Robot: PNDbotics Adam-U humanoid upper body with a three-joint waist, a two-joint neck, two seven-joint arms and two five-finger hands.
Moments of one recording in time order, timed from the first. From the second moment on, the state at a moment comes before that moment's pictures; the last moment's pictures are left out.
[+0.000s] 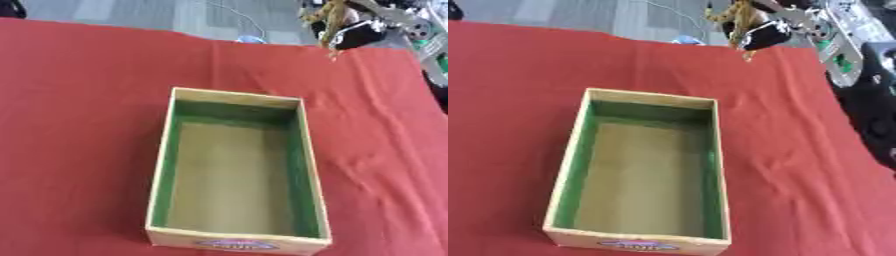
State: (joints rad) left arm -0.24 0.20 0.06 -1.98 -0.01 -0.29 0.38; right arm -1.02 -0.77 0.19 -1.29 0.85 -0.38 0.20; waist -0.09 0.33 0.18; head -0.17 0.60
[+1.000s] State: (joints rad) left arm -0.24 0.20 0.05 -1.98 0.02 -0.29 0.37; right arm -1.01 -0.64 0.35 -1.74 0.81 -0.25 0.38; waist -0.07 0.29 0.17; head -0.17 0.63
